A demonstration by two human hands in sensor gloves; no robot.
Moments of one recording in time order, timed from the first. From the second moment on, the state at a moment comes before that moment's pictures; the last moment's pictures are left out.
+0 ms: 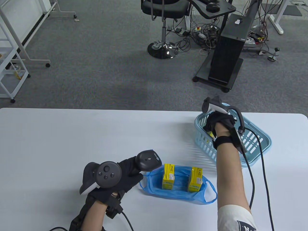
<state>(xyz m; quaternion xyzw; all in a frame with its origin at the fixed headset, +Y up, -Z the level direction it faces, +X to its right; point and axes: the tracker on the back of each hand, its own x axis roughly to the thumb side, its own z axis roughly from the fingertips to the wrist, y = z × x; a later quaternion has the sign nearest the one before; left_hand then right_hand) -0.160 -0.624 -0.275 0.01 -0.22 0.25 0.94 0.239 -0.686 -0.561 0.08 -0.23 -0.96 0.12</state>
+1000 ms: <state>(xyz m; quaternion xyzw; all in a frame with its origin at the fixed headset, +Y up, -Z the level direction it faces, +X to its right) -0.148 -0.606 -0.261 0.04 -0.26 0.24 0.94 0.258 -0.554 -0.499 0.05 -0.05 -1.00 0.03</state>
